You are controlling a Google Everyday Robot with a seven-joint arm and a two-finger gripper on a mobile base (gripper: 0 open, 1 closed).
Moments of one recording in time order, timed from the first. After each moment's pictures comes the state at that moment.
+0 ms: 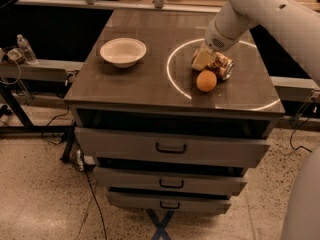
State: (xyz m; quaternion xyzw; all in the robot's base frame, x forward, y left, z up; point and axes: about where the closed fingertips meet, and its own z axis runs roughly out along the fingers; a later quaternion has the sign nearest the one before) arm 0.722 -0.150 0.864 -0.52 0.80 -0.02 0.28
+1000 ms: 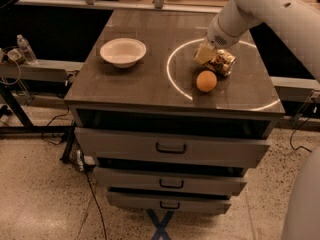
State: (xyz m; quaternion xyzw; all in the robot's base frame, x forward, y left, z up) arm 0.729 -0.152 0.872 -0.51 0.80 -0.02 0.30
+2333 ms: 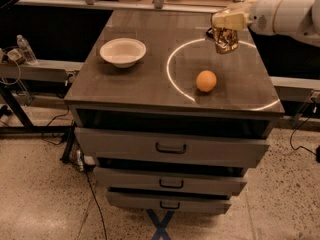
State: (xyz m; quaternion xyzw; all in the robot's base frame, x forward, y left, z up) arm 0.759 -0.218 0.983 -0.31 0.71 0.17 0.60
